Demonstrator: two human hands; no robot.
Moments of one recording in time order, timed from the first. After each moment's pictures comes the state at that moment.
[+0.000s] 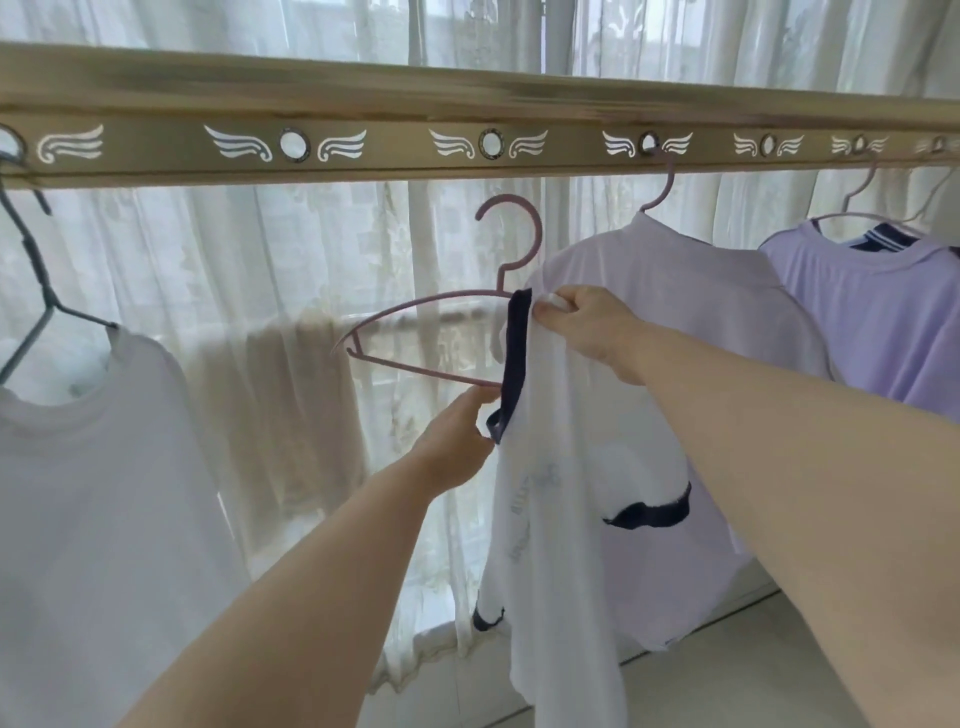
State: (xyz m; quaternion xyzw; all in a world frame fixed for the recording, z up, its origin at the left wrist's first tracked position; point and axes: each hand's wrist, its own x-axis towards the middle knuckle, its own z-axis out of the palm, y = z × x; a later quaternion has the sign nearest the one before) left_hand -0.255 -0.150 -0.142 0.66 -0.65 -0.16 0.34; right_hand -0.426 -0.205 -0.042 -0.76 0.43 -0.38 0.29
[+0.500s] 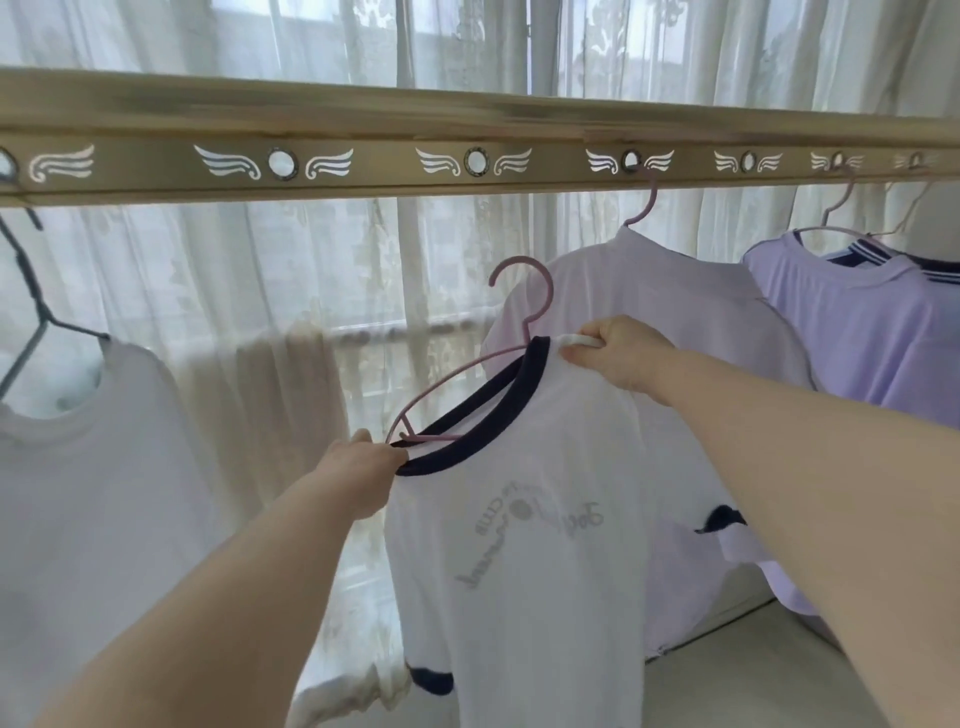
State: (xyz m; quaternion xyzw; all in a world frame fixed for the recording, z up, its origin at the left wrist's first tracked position) left_hand -0.181 -0.140 -0.153 0.76 -0.65 0.07 -0.05; right_hand -0.471 -0.209 -0.052 -0.79 0.52 -0.29 0.18
